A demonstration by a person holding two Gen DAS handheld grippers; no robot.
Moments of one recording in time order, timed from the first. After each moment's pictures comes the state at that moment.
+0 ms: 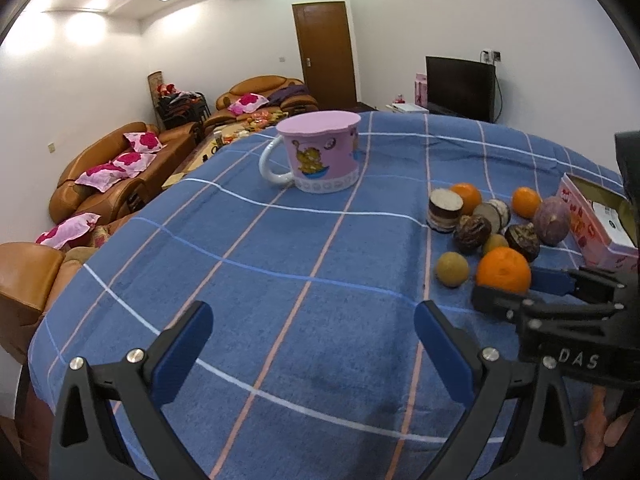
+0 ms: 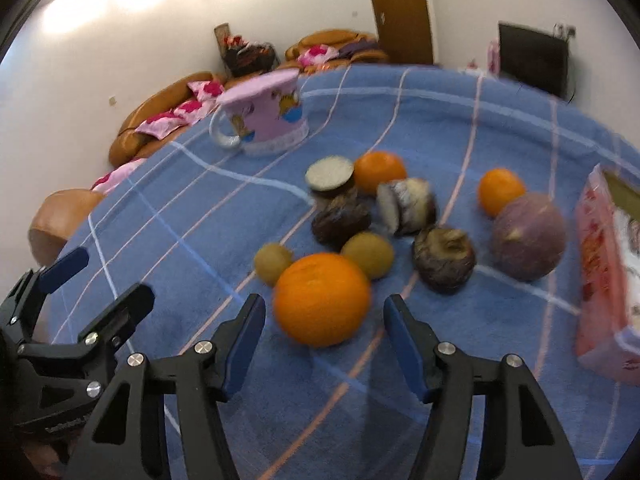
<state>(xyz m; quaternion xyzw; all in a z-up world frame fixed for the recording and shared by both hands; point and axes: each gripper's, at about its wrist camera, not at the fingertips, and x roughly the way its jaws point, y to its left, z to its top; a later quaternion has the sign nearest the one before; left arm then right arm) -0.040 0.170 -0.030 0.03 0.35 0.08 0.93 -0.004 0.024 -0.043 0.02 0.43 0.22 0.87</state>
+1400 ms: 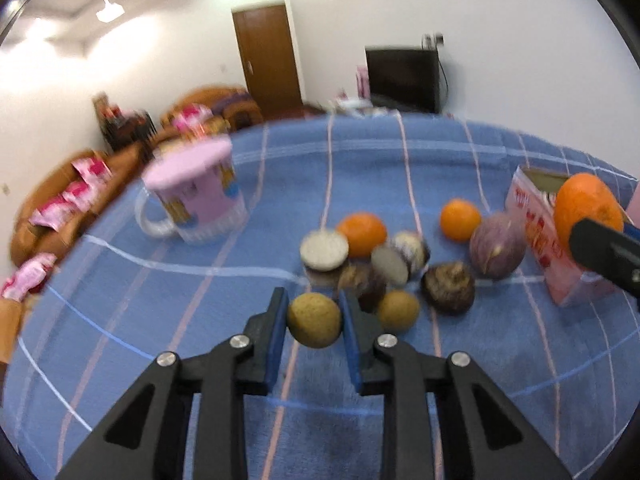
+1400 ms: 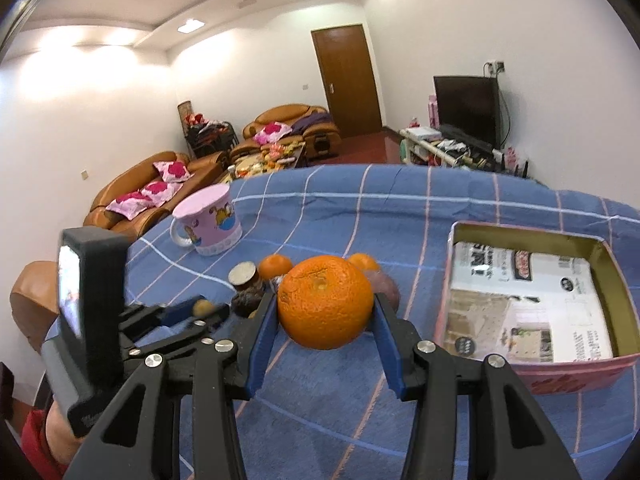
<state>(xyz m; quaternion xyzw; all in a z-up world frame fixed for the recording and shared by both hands) 0.008 0.081 -0.019 0.07 0.33 -0.01 0.94 -0.043 -0.067 0.023 0.06 0.30 0.13 0.94</state>
